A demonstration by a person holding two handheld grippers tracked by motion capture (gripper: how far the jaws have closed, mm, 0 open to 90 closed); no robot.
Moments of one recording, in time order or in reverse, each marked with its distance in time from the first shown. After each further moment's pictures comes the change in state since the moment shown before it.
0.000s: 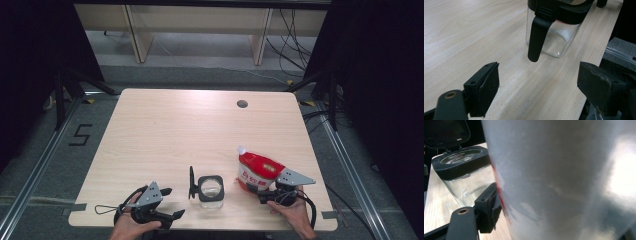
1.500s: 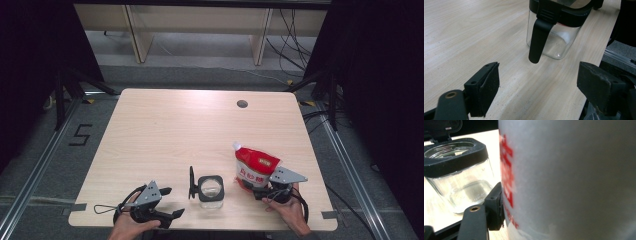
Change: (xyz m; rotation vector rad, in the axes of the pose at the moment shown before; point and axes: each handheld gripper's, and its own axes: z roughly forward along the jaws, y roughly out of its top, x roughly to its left) left arm 0.002 0.000 -0.003 0.012 0.010 -0.021; right arm 0.008 0.008 0.013 0.065 -0.051 -0.059
